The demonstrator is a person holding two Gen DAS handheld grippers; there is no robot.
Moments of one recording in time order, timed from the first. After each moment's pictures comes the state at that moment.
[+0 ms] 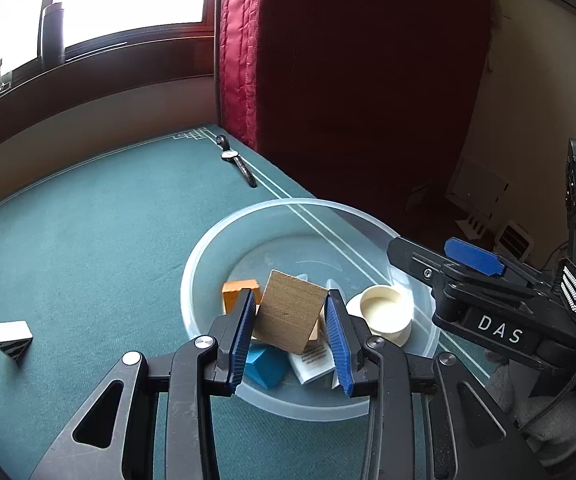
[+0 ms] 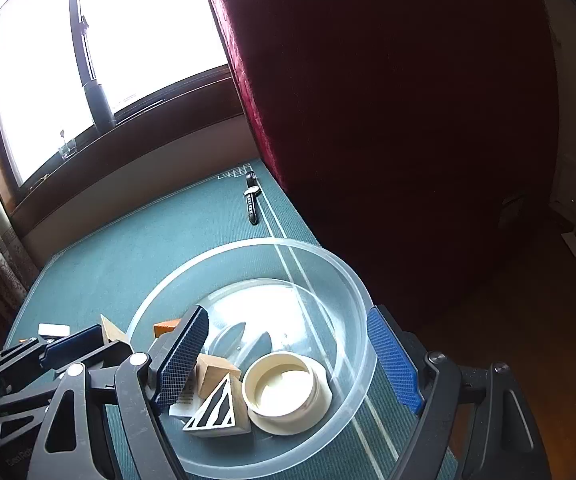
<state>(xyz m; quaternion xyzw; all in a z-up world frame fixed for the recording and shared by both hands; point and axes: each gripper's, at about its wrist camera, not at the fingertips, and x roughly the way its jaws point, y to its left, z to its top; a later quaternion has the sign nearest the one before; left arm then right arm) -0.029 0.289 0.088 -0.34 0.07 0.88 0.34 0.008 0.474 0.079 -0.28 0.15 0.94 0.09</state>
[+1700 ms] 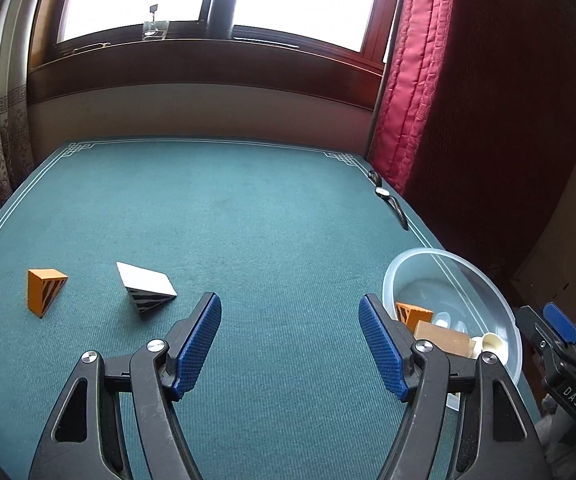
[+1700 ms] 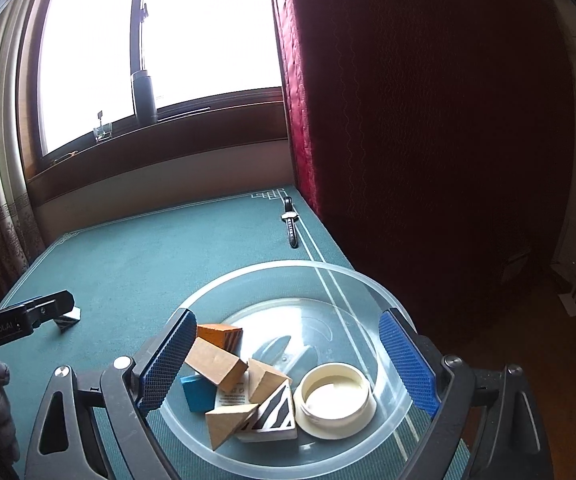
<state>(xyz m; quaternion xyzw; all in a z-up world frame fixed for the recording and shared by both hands) -0.057 0.135 0.093 -0.33 -0.06 0.93 0.16 0.020 0.413 0.094 -0.23 0.06 0.97 0.07</state>
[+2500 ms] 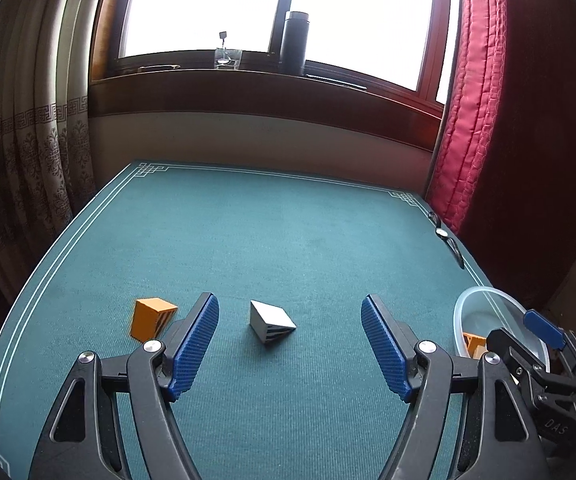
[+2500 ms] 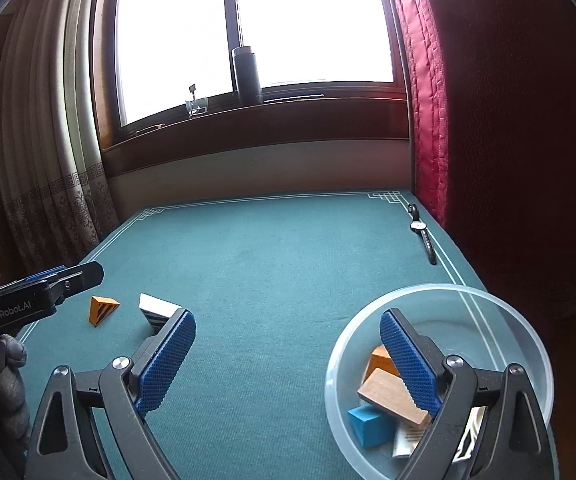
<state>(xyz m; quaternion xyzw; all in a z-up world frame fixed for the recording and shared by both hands) -0.050 0.040 0.124 -0.29 -0.07 0.95 0.08 -0.024 0.302 0.108 -0.25 0.04 0.97 -0.06</state>
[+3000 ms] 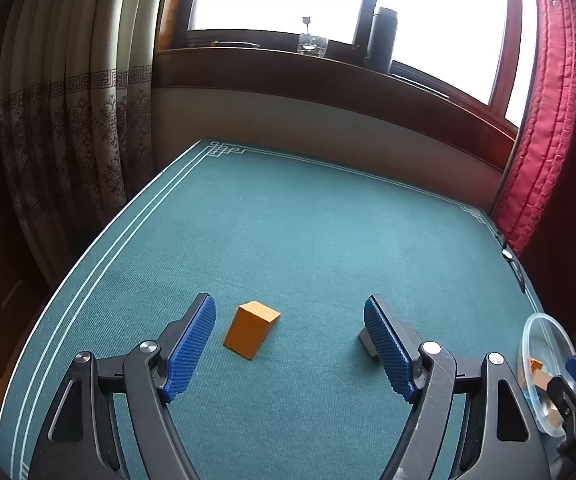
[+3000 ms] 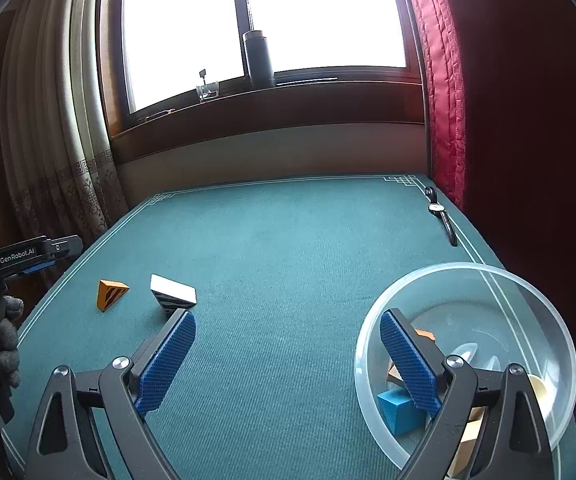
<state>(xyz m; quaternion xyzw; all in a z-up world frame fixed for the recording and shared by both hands) -0.078 -0.043 0.102 -0.32 -0.10 0.94 -0.01 -0.023 0.290 0.090 -0.27 0.04 0.96 -0.08</state>
